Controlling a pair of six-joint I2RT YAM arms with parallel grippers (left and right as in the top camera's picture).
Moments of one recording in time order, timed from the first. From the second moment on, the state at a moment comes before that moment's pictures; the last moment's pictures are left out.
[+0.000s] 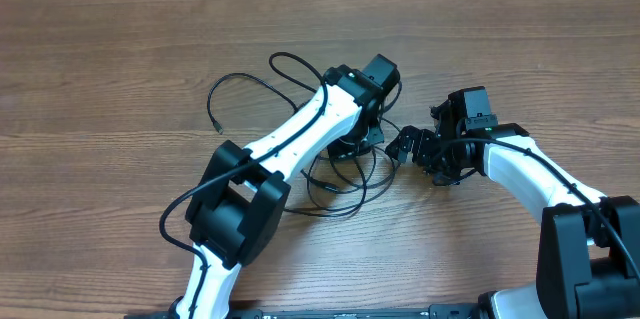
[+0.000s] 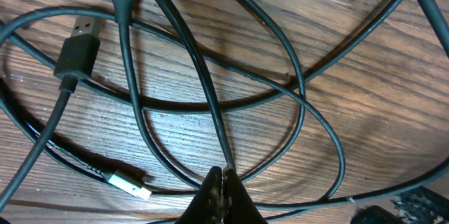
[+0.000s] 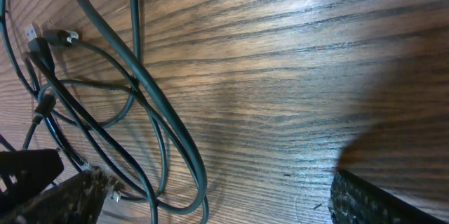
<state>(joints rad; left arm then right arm) -0.69 2.14 1.73 -1.09 0.07 -0.99 0.14 1.64 0.86 -0.51 -0.43 0.46</state>
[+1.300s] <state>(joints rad) -0.69 2.14 1.72 -1.06 -0.19 -1.07 0.14 1.64 0.86 -0.51 -0.43 0.46</state>
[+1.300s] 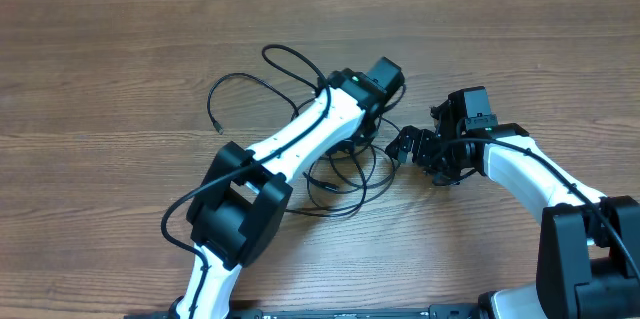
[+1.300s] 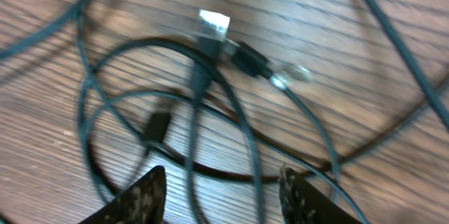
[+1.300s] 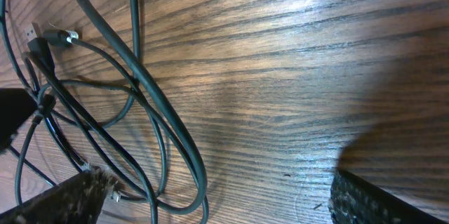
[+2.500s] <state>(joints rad) -0.54 2.15 1.61 -1.07 -0.11 -0.59 0.14 1.64 0.86 -0.51 -0.43 0.46</state>
